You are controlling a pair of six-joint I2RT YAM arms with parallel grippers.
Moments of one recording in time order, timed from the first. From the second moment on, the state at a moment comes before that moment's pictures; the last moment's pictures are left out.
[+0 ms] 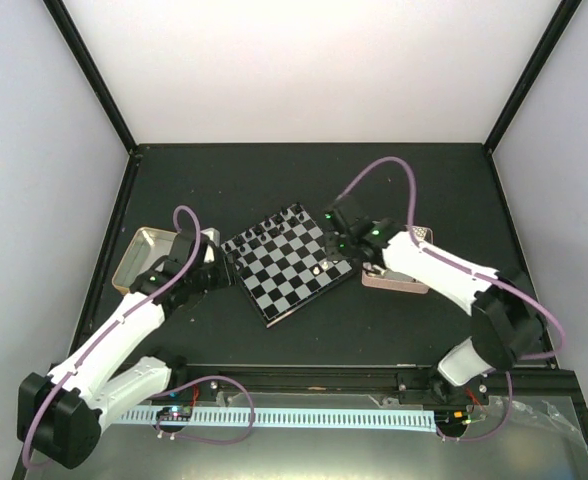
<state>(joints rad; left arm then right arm) -0.39 0.93 0.63 -0.55 0.12 -0.63 0.76 1.58 1.17 -0.60 0.16 0.48</state>
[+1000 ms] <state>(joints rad) -0.39 0.57 0.64 -0.56 0.21 -0.75 0.38 1.66 0.89 -0.36 0.05 0.48</state>
